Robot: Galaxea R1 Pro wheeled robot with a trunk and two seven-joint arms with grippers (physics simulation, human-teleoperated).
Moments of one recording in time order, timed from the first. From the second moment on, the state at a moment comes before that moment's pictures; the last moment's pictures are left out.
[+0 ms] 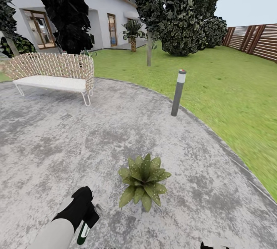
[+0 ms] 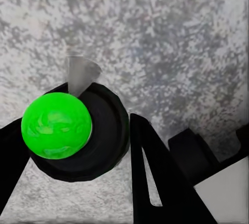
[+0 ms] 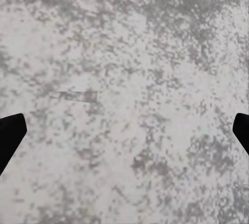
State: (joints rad) left arm -0.61 -0.07 0.20 -0.61 -1.22 0.72 -0.85; right arm -0.39 -0.05 -0.51 -0.10 0.46 -0.34 -0.25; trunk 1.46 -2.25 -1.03
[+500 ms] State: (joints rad) left arm -0.60 -0.07 0.19 -0.61 -1.21 0.71 -0.85; right arm -0.39 -0.06 -0.51 -0.11 0.46 -0.34 -0.25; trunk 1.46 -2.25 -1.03
